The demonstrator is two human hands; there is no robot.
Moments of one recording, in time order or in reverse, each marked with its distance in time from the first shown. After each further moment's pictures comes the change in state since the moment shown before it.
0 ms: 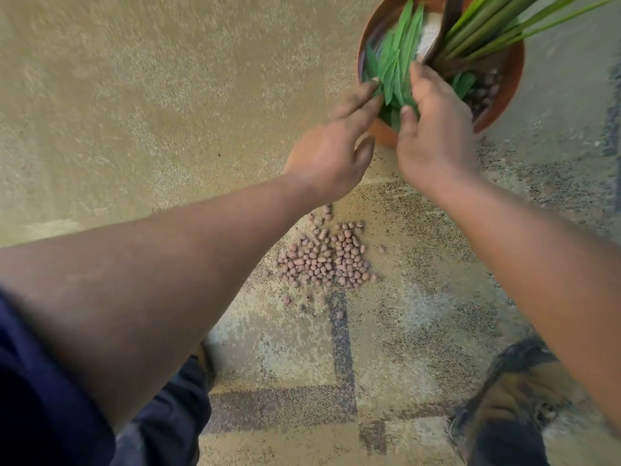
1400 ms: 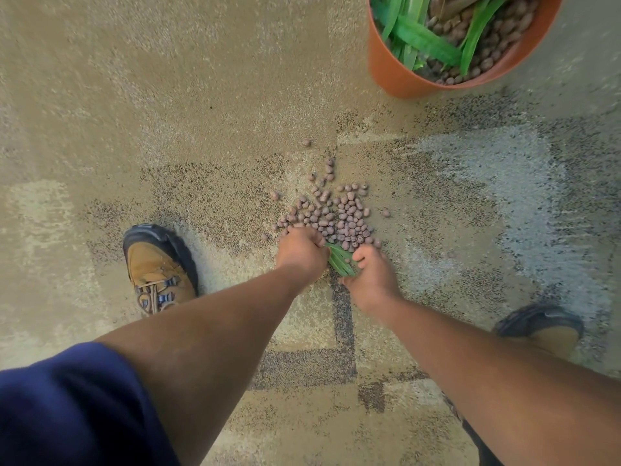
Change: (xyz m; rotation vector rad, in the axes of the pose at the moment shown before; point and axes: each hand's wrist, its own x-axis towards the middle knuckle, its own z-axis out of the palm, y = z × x) left_hand -0.153 -0.031 0.129 -0.461 -0.301 -1.007; right_hand -0.198 0.069 0.147 0.185 -0.588 0.589
